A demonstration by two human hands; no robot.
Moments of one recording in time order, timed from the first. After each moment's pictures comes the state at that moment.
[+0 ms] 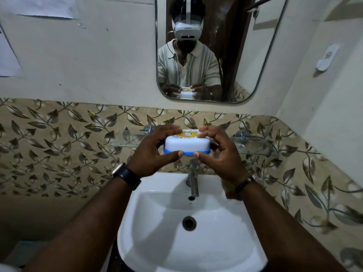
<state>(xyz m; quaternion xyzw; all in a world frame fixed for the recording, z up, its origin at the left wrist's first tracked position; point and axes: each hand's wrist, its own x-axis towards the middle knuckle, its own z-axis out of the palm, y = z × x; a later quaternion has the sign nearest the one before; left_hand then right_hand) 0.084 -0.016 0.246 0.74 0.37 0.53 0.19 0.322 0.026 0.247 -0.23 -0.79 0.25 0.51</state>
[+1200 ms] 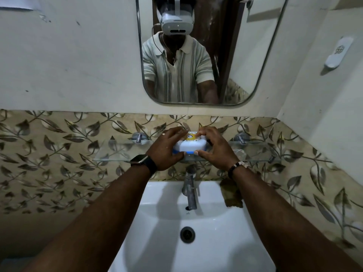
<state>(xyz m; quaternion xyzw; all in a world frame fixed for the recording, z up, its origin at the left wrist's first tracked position) 0.102 0.111 0.213 0.81 0.48 0.34 0.07 0.331 0.138 0.220 -0.39 -0.83 0.14 0.38</state>
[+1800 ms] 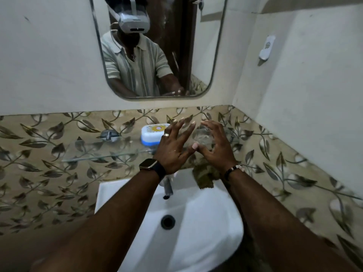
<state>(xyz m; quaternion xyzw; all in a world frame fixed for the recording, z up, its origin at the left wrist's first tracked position) 0.203 0.069 0.208 0.83 0.41 0.37 0.04 0.400 0.056 0.219 -0.44 -0.76 0.03 0.48</state>
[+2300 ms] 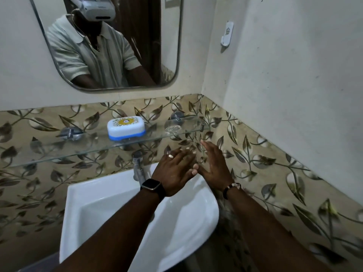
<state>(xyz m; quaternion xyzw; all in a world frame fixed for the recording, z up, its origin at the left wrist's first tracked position) 0.276 0.015 0.147 0.90 0.37 0.21 0.00 0.485 -0.009 0.132 -0.57 -0.73 0.01 0.38</state>
